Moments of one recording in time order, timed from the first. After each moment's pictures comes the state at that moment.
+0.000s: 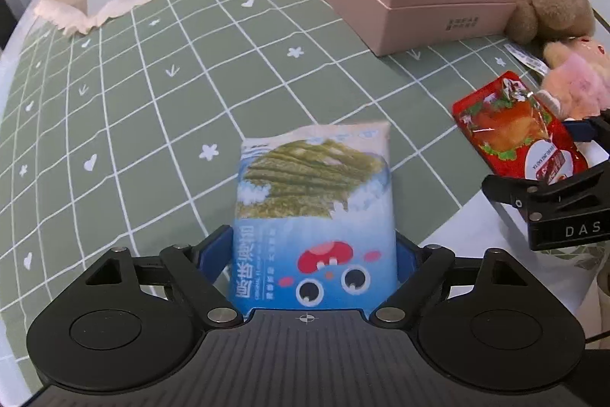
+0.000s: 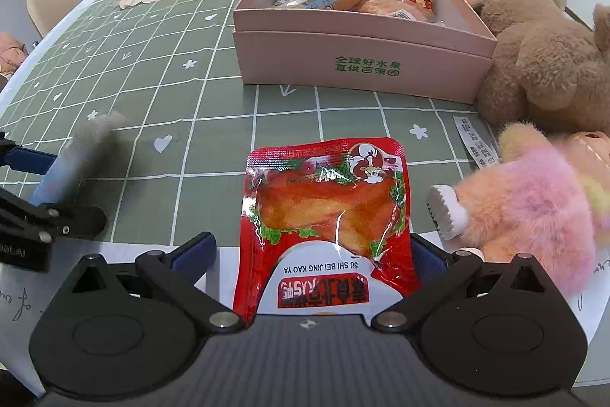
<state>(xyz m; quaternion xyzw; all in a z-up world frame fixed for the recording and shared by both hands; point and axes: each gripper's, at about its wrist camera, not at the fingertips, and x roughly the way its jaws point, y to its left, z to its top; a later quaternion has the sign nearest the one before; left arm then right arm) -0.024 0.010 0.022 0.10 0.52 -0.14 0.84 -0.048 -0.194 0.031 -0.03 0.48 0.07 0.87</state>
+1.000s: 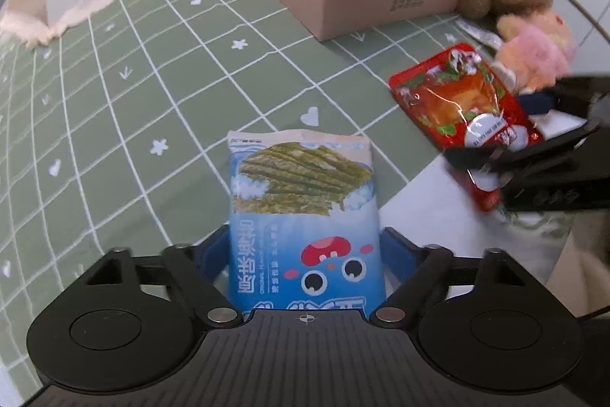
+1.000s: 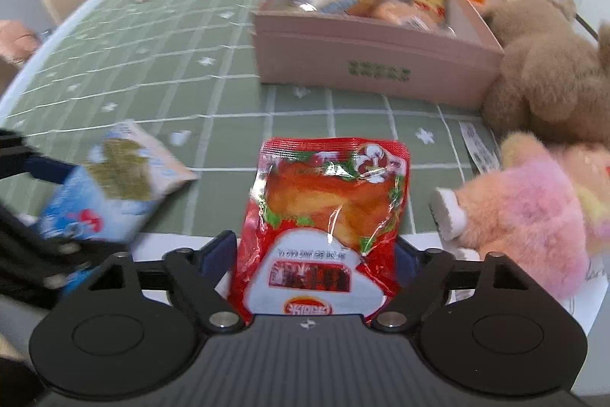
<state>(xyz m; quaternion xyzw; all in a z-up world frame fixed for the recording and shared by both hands) -0.040 -0.006 0.026 0.11 0.53 -0.20 0.82 -0.056 -0.192 0.053 -0.04 0.48 0.11 0.87</state>
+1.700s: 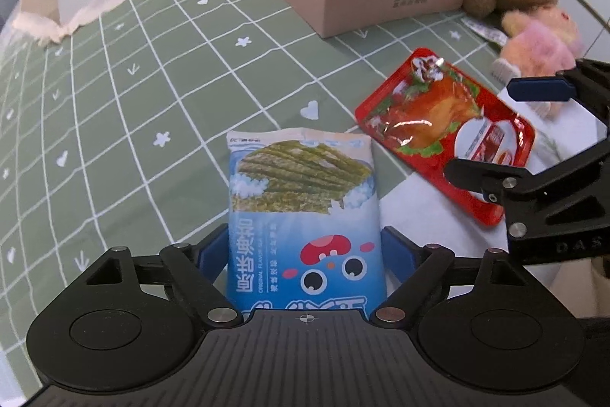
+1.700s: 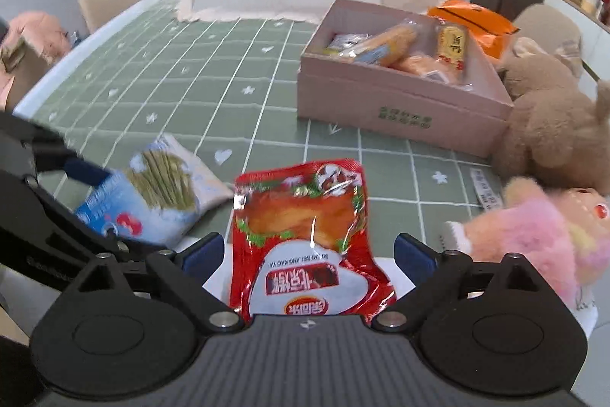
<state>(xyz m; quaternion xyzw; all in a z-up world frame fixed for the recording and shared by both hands) -0.050 -0.009 0.022 0.12 0.52 -0.18 0.83 -0.073 -0.184 0.052 -0.08 0.43 0.14 0.89</state>
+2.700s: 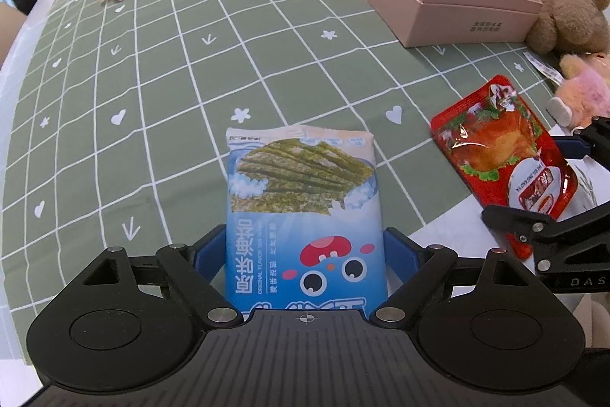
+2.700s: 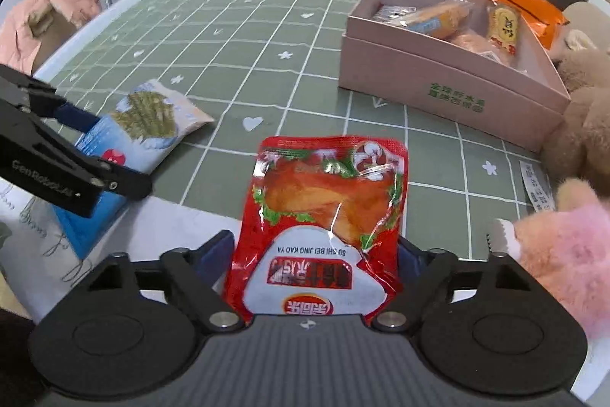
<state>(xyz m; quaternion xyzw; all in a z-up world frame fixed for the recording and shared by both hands) -0.038 0.034 0.025 0.06 0.54 -0.11 0.84 -0.062 -0.166 0.043 -0.11 0.46 0.19 0.86</state>
